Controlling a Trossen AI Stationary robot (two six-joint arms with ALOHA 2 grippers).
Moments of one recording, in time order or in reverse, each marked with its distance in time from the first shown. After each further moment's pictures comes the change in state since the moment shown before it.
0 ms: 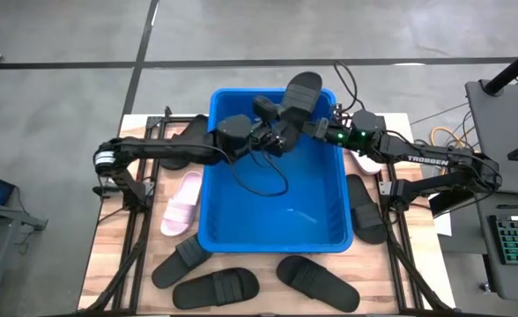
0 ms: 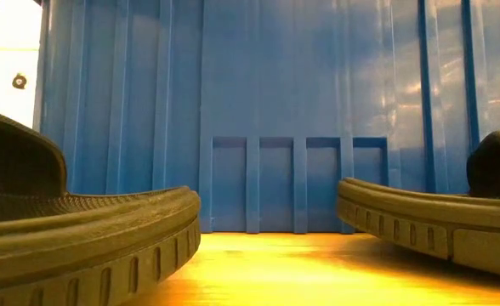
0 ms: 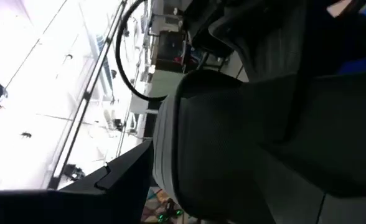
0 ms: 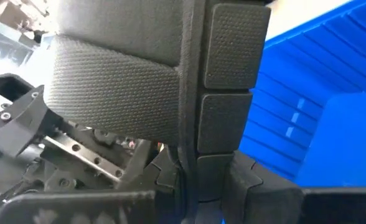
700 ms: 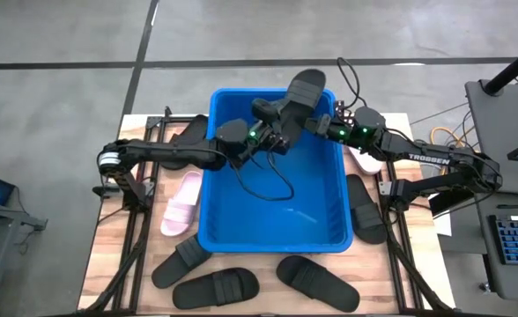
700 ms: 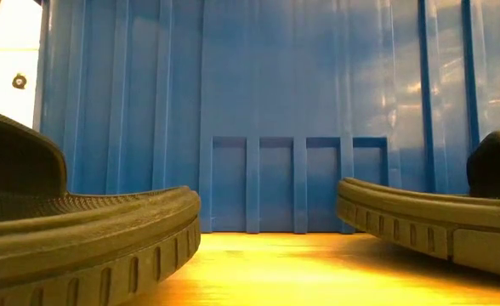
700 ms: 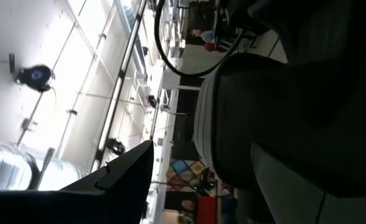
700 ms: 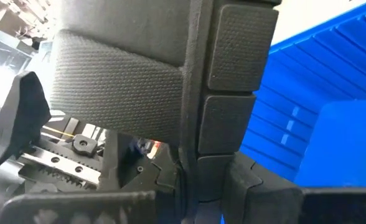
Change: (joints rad) left arm -0.023 0.029 -0.001 0.212 -0.166 0.178; right arm -0.001 -0.003 0.002 -0.013 -0.009 -0.005
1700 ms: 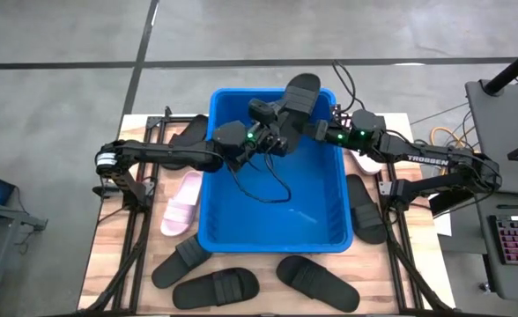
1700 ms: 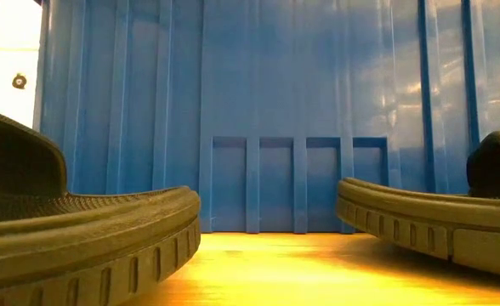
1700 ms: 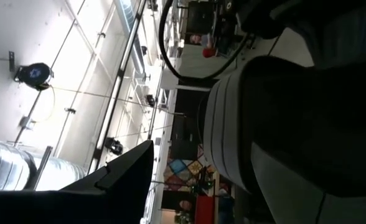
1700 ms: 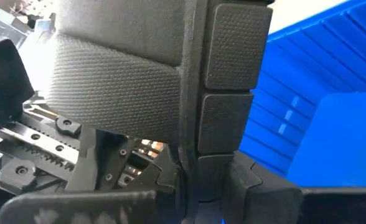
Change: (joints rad) left arm -0.035 -0.020 0.002 -0.048 -0.016 -0.026; right arm -0.012 0.003 -0.003 -0.008 -0.023 -0.037
